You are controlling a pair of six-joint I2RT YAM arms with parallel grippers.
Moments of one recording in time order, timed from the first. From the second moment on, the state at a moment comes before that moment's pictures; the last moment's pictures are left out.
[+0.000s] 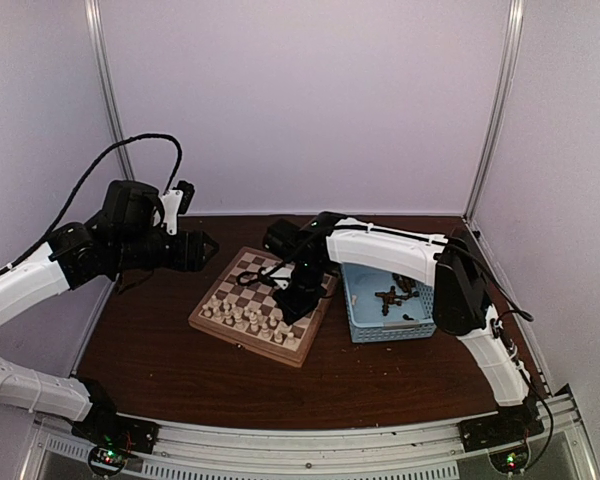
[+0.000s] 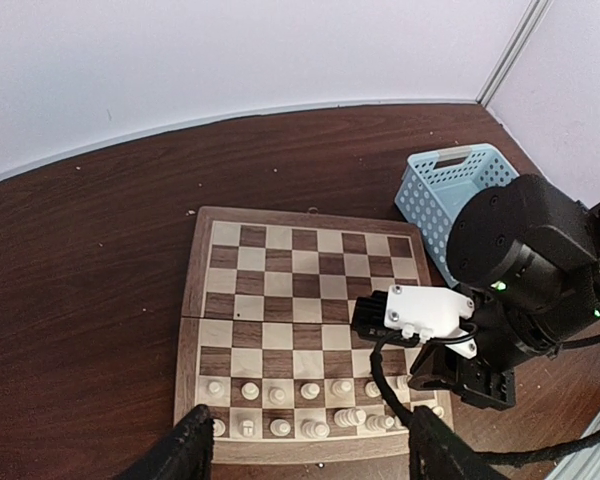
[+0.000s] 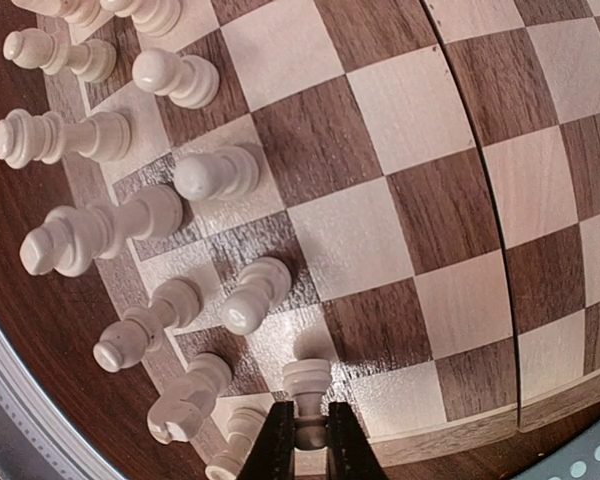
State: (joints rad) left arm -0.70 1.10 1.05 -0.50 -0.13 -0.31; right arm 0.94 2.39 2.19 -1.14 -0.18 0.13
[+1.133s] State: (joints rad) left arm -0.70 1.10 1.05 -0.53 -0.13 -0.31; right arm 0.94 2.39 2.20 -1.13 -0.19 0.11
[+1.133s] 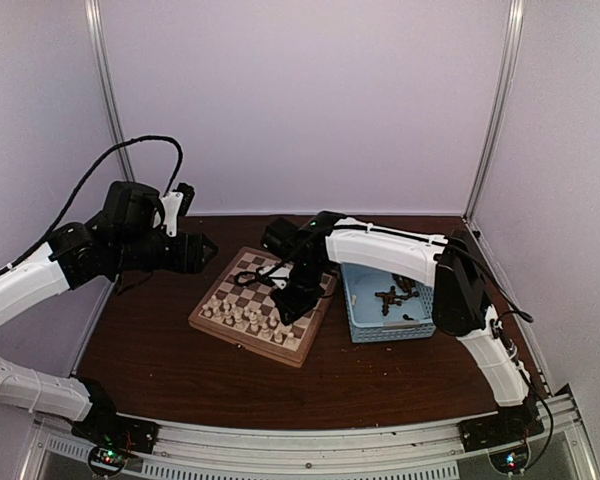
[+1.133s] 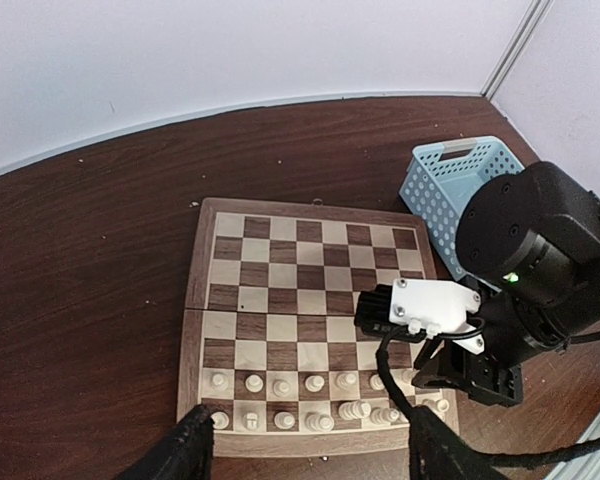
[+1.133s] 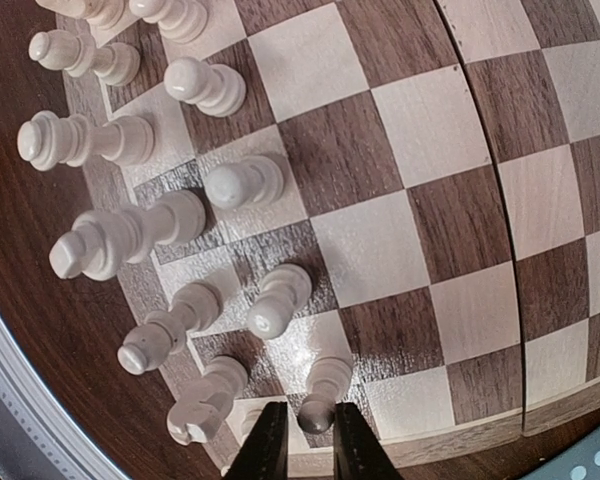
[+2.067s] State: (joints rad) left arm -0.70 1.11 1.05 -0.53 -0.14 -0.30; right arm 0.94 2.41 2.24 -1.13 -0.21 0.11
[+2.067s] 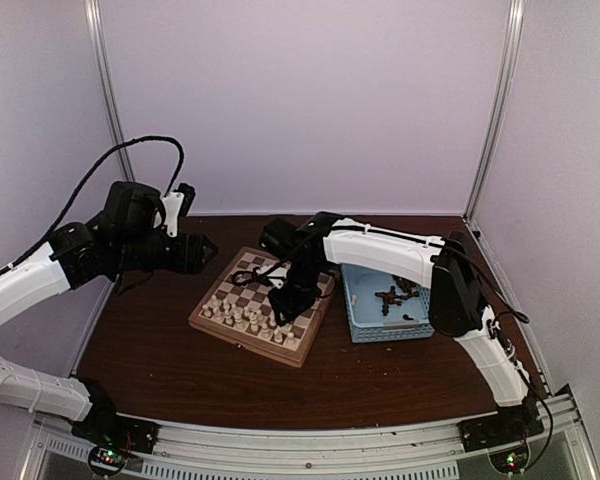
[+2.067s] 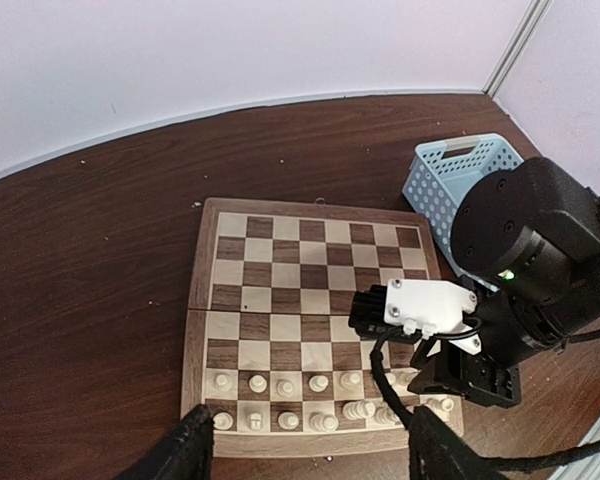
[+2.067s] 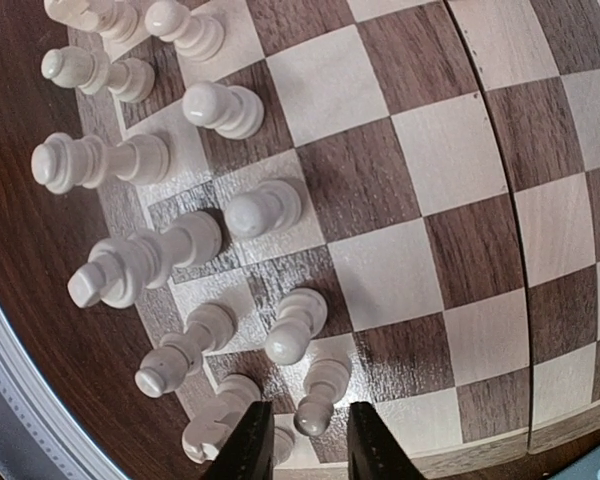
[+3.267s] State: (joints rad) left arm -0.70 1.08 1.00 -0.56 -0.34 -0.39; right arm 0.62 1.80 1.36 -0.63 -0.04 0.36
